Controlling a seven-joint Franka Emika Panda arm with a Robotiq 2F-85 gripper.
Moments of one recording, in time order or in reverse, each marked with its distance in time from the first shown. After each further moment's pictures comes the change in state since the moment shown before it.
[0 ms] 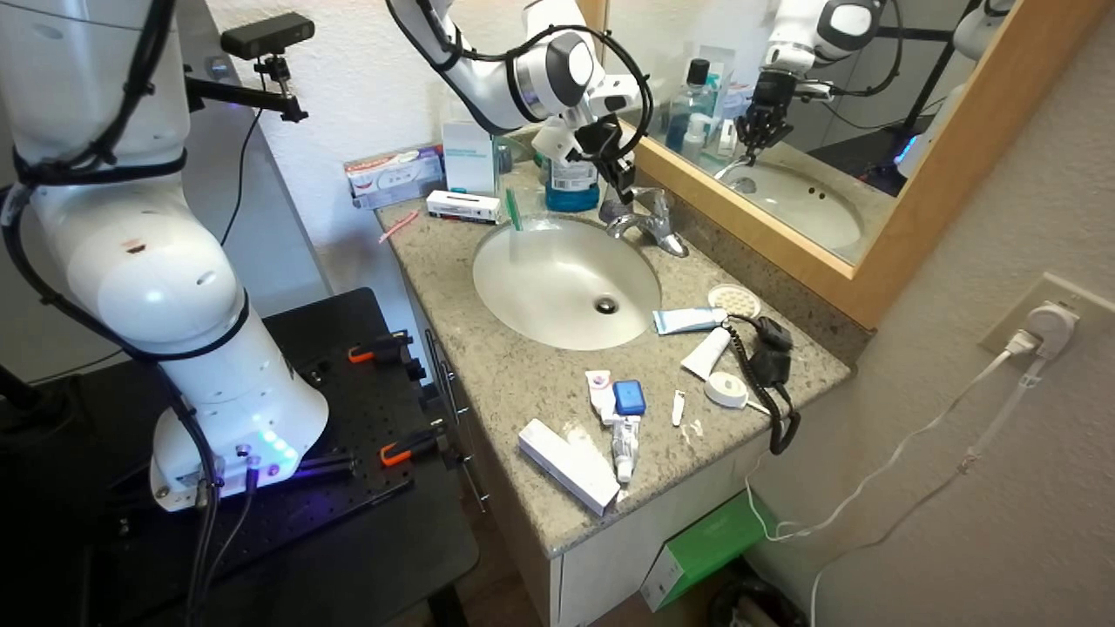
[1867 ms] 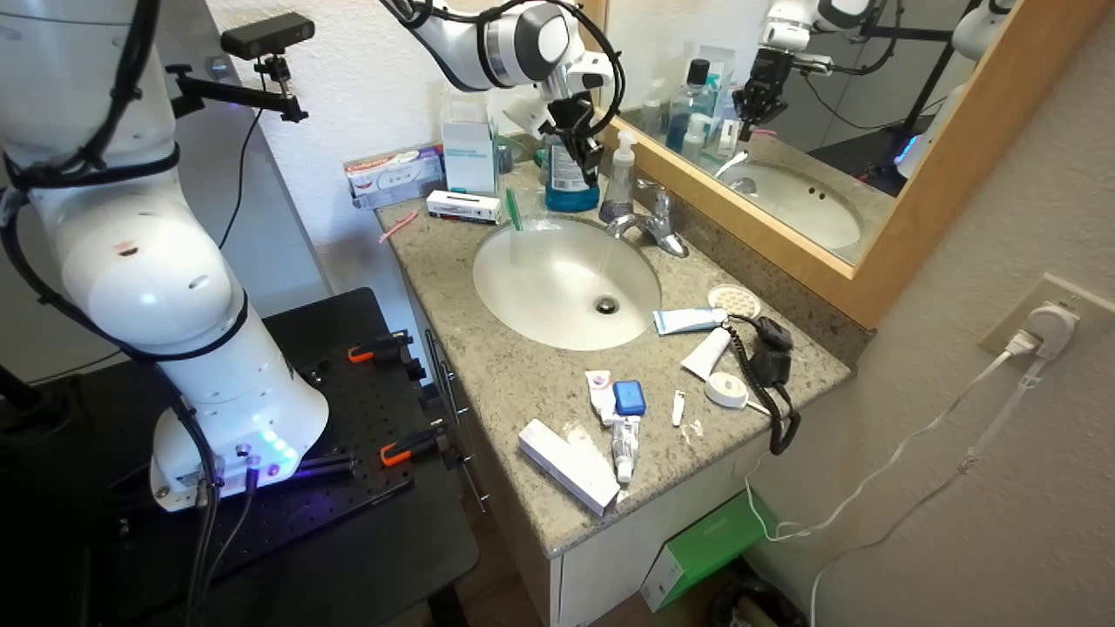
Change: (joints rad) arm -0.052 -0.095 0.155 -0.036 0.269 -0.121 -0.189
